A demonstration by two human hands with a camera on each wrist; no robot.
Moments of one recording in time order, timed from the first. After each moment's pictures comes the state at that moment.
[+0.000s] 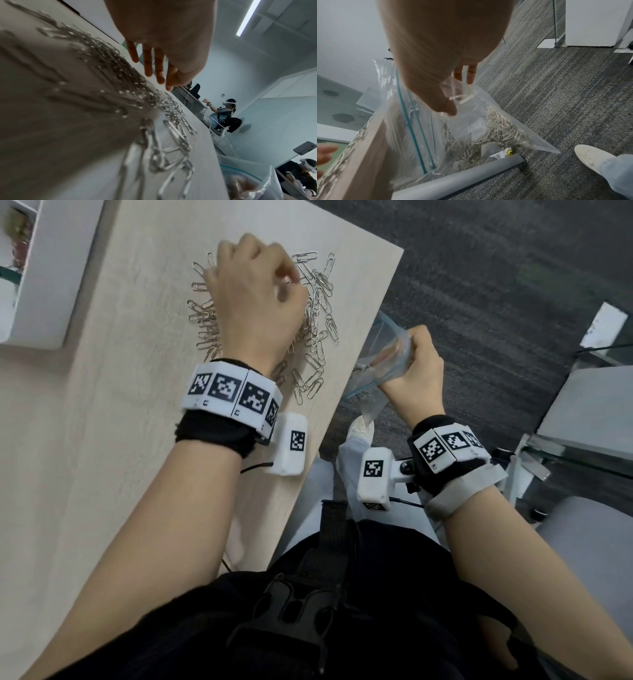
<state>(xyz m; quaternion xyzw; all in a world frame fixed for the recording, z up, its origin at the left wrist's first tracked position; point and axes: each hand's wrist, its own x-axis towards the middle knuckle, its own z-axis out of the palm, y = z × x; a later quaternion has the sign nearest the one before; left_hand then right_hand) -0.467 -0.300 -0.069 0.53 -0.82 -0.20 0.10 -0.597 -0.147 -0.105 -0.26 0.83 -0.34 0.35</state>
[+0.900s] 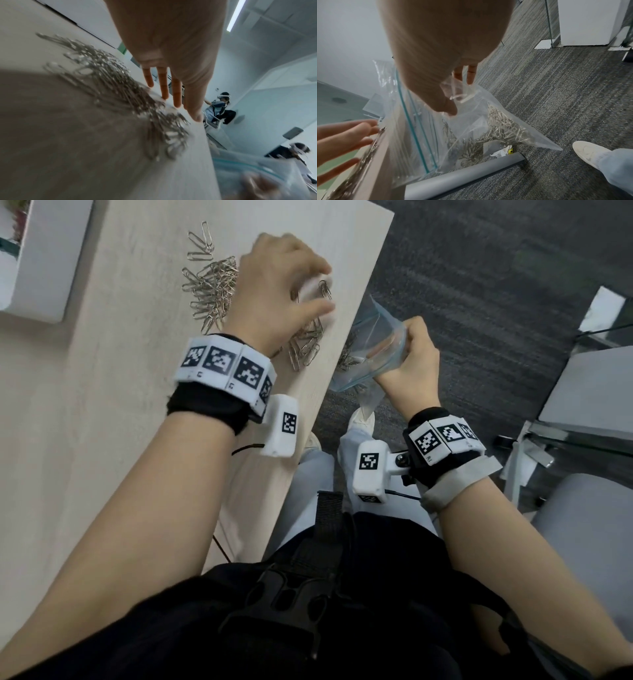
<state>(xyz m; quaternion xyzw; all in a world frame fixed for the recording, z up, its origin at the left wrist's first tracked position) -0.458 -0.280 -0.063 0.36 -0.87 -0.32 0.09 -0.580 -0.120 -0.103 -0.27 0.84 -0.35 0.31</state>
